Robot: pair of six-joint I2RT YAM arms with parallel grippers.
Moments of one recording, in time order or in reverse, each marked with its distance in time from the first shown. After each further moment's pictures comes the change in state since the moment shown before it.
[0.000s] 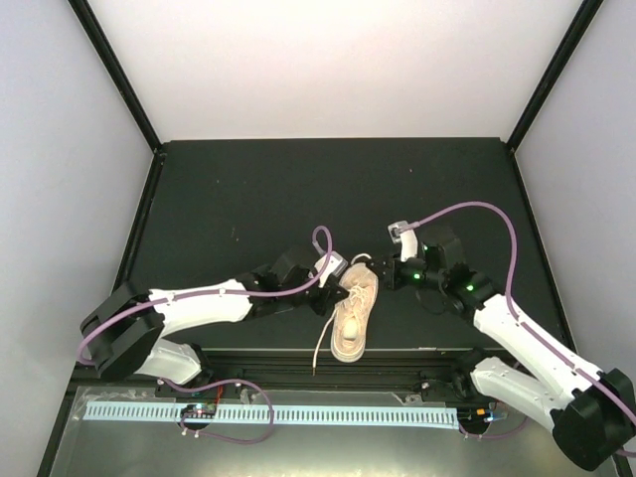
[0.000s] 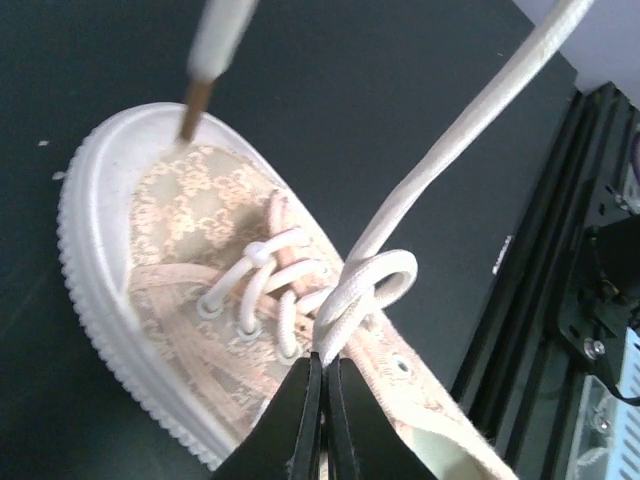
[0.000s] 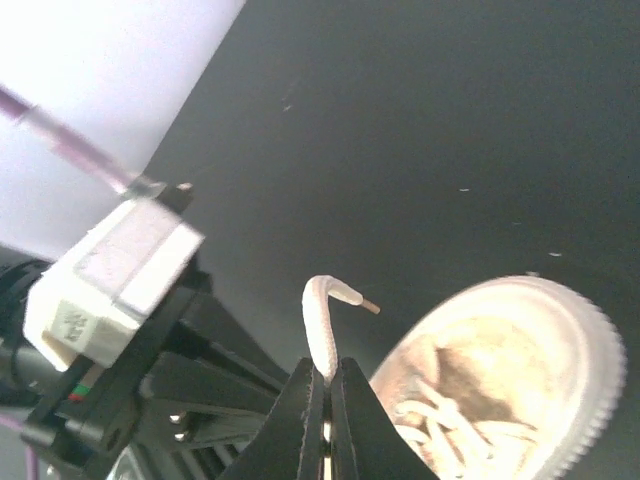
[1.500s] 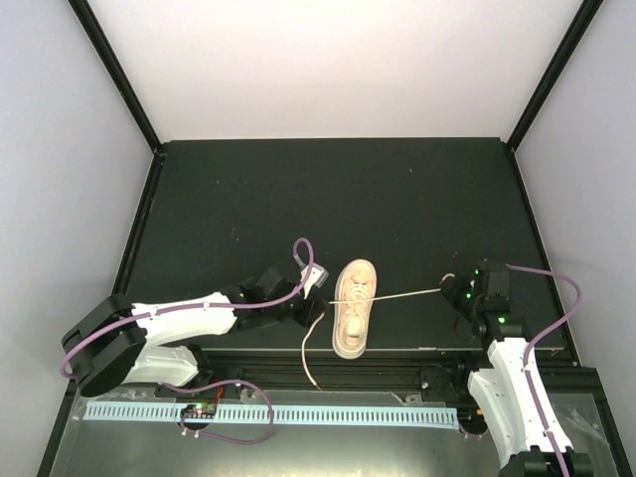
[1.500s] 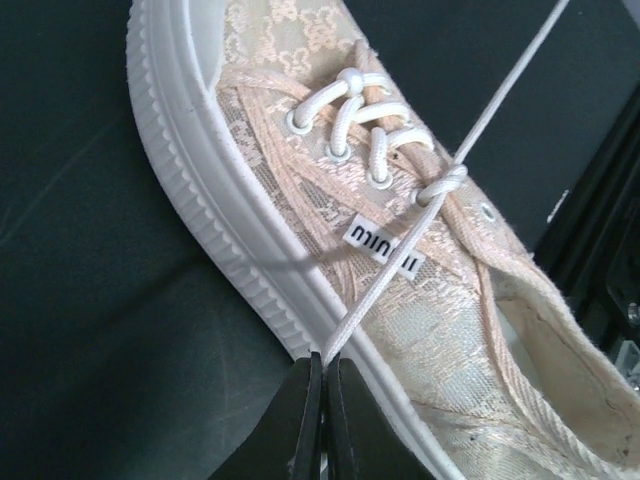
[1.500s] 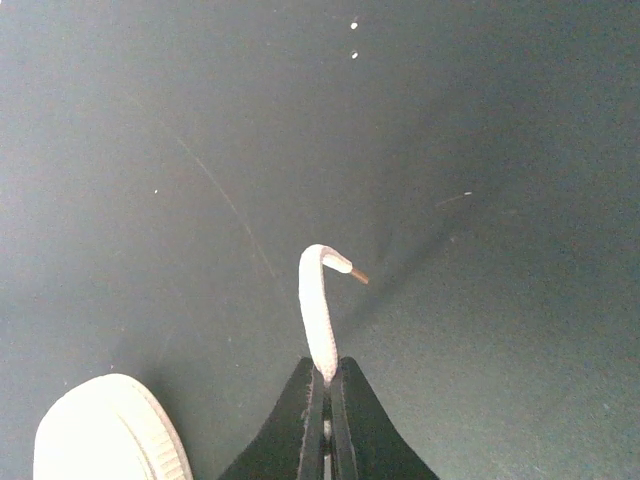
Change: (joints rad) left arm 0.011 -0.133 -0.153 -0.076 -0.084 -0.124; right arm -0.559 -0.350 -0.276 -0.329 0.362 0.393
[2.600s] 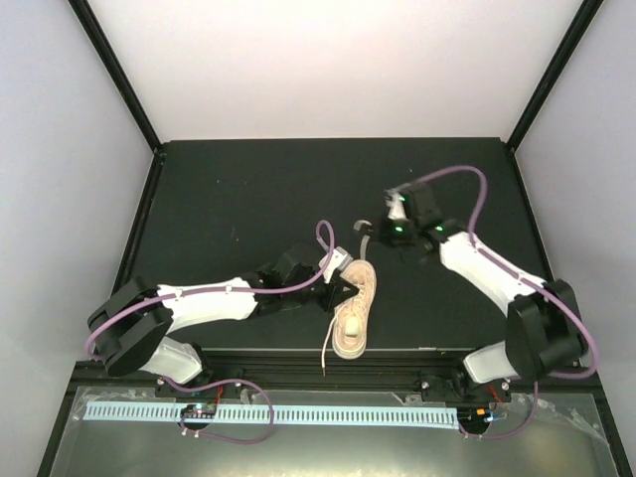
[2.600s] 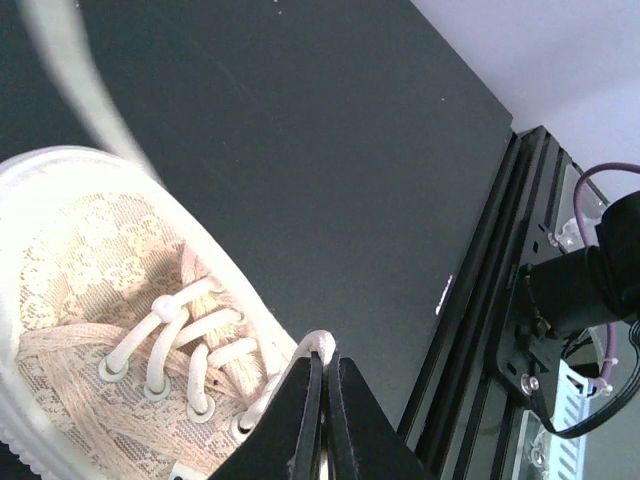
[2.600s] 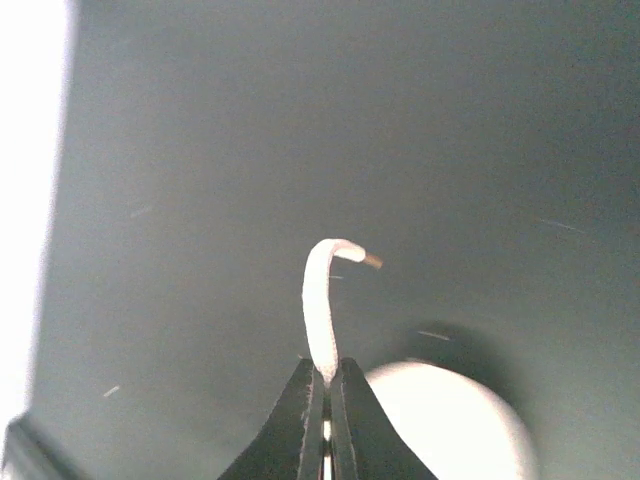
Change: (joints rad) left arm -0.014 0.182 0.170 0.188 0.134 0.040; right arm 0.361 0.754 0.485 0.255 -0.193 -0.190
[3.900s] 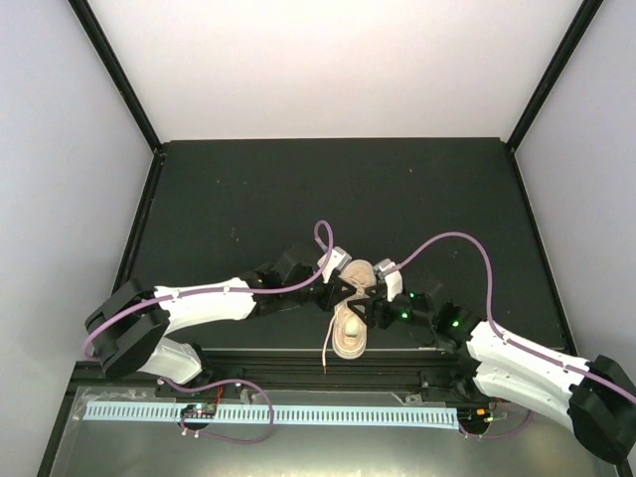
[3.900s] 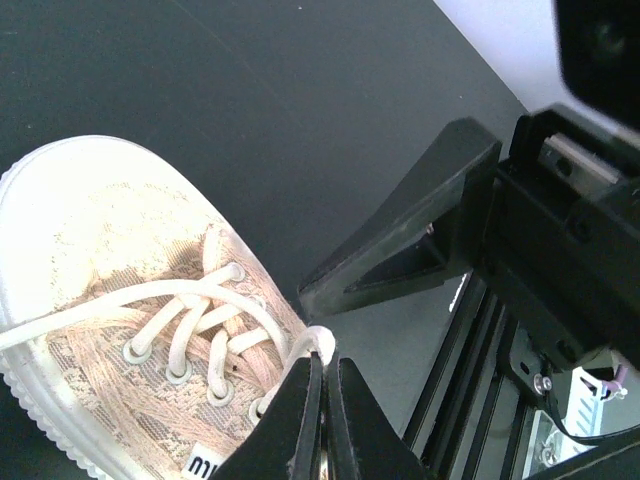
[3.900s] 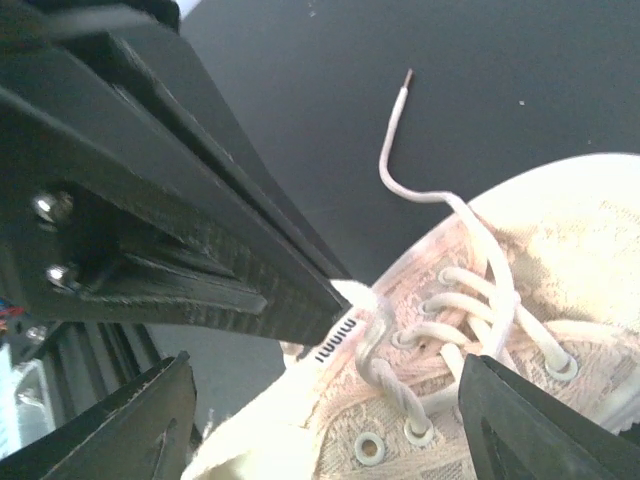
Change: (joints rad) left arm 0.000 -0.024 0.002 -0.043 -0.033 -0.001; right arm 0.419 -0.490 -0.559 0.409 0.000 -0.255
